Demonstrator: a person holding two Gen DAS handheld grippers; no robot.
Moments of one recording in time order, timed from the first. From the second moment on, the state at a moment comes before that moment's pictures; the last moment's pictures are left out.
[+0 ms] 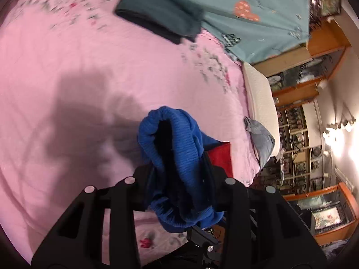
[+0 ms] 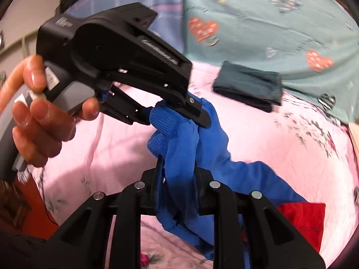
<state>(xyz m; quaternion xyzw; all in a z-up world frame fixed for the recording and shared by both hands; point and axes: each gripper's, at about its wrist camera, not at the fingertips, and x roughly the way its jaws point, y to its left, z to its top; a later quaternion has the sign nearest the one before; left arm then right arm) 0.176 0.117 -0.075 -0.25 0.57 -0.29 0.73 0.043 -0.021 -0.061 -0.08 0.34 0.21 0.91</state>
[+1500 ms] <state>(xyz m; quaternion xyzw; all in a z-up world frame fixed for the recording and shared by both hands) 0.123 -0.069 -0.124 -0.05 0.60 -0.32 0.74 0.055 -0.300 -0.132 0.08 0.52 -0.01 0.85</state>
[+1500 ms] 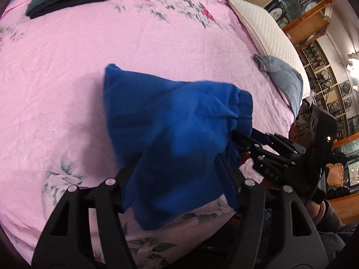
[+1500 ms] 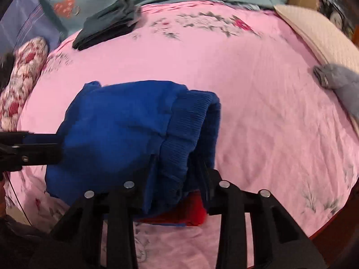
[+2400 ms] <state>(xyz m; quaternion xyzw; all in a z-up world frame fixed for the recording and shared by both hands) 0.086 -0.031 -0.178 -0.12 0.66 -0.21 0.72 0.204 -0.174 -0.157 -0.05 0.60 0.25 0.76</state>
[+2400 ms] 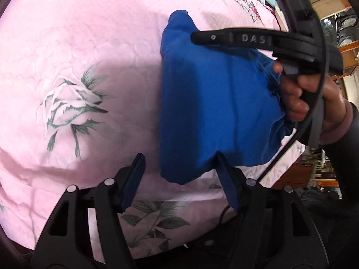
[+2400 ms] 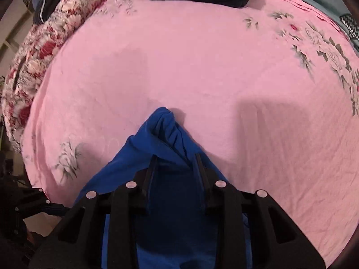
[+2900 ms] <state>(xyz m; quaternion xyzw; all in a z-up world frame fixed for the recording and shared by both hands) 0.090 -0.054 -0.179 -0.07 0.67 -0.20 0.71 0.082 -0.259 -0.066 0.05 0.52 0.32 0.79</state>
